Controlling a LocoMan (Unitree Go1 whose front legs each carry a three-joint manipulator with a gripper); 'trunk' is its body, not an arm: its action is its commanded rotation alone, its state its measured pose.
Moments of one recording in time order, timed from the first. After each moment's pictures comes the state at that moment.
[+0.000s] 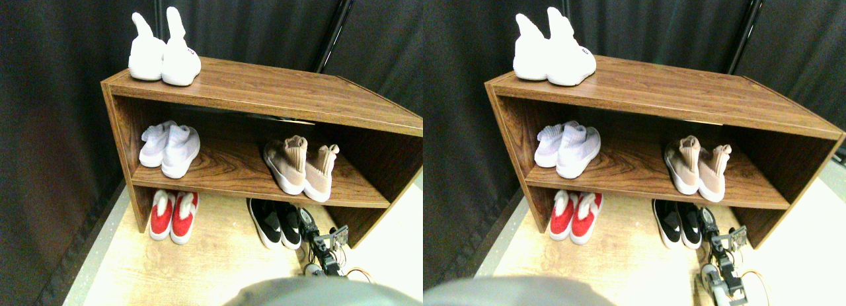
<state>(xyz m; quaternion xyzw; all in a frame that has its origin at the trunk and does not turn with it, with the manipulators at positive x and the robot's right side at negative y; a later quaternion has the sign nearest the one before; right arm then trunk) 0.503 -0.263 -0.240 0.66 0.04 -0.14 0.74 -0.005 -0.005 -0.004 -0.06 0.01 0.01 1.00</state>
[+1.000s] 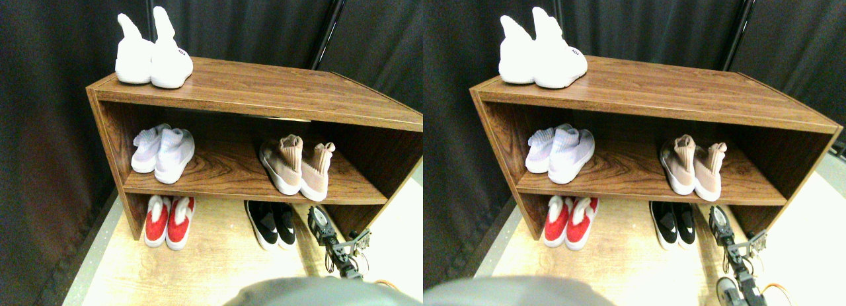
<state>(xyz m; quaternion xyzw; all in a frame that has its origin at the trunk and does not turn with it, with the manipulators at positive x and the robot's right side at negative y) 0.471 -0.279 -0.195 0.63 0.00 -0.07 0.77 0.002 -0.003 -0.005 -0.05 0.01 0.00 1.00</state>
